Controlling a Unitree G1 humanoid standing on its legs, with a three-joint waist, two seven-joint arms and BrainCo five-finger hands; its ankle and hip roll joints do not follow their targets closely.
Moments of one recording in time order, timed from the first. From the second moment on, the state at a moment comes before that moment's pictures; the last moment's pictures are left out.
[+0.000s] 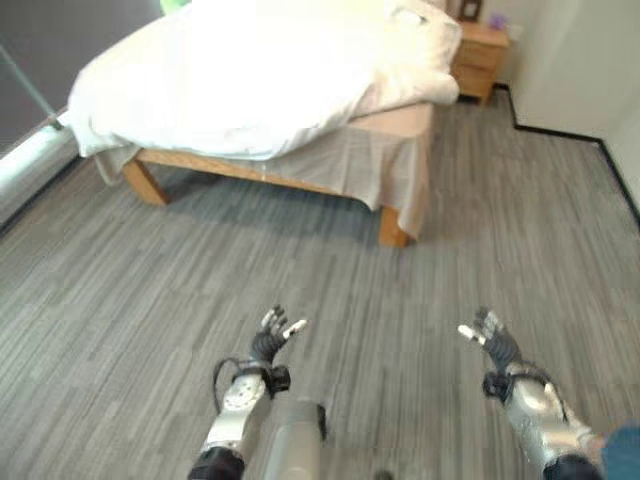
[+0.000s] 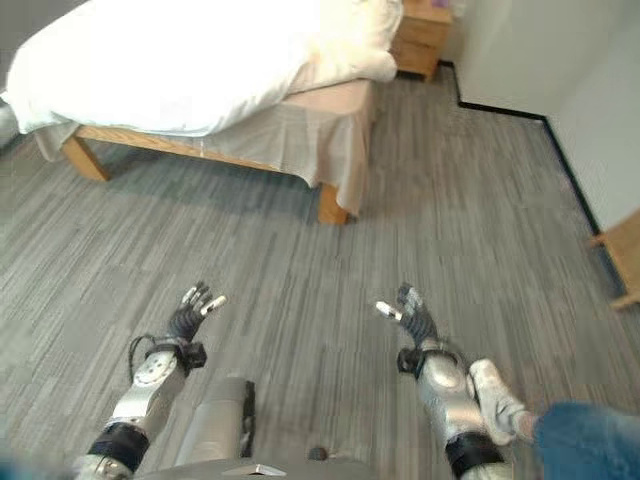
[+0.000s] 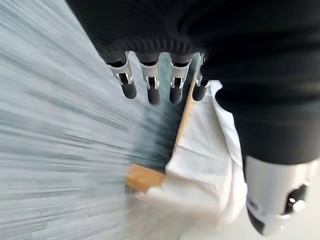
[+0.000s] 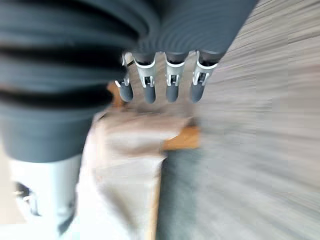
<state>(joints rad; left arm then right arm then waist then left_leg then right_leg) -0.02 0.34 -0.19 0.47 -0.43 -0.12 0.06 -0.11 -0.38 0.21 0.44 0.44 -0.15 -0.05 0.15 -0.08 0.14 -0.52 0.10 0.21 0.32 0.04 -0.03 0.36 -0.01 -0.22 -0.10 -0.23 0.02</state>
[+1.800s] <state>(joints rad) 0.07 0.45 -0.35 0.41 -0.51 -0.10 -0.11 -1.49 -0.65 0.83 1.38 -0.24 -0.02 -0.07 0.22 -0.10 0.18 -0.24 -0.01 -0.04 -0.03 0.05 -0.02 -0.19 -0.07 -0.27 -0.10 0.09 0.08</state>
